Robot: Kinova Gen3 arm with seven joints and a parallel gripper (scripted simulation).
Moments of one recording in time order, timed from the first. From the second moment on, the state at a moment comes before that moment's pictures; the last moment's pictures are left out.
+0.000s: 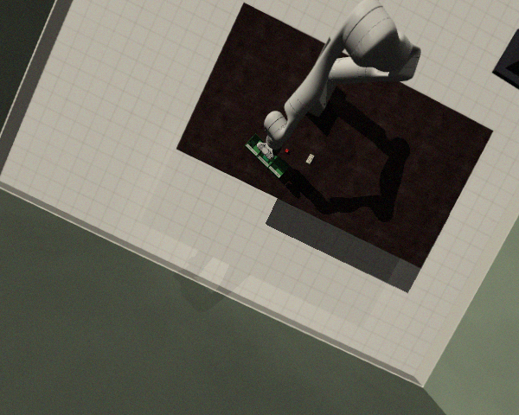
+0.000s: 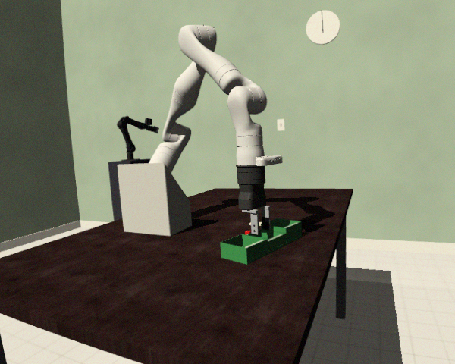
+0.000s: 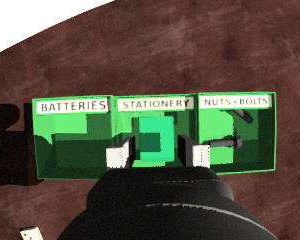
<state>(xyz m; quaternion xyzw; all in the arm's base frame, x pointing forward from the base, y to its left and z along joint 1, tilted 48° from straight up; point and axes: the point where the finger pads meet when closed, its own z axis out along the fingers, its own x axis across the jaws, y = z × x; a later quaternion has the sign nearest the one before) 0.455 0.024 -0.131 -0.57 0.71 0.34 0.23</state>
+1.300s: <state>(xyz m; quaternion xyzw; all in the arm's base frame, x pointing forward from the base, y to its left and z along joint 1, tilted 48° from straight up) 0.458 -0.042 -0.068 -0.57 0.71 0.34 0.23</state>
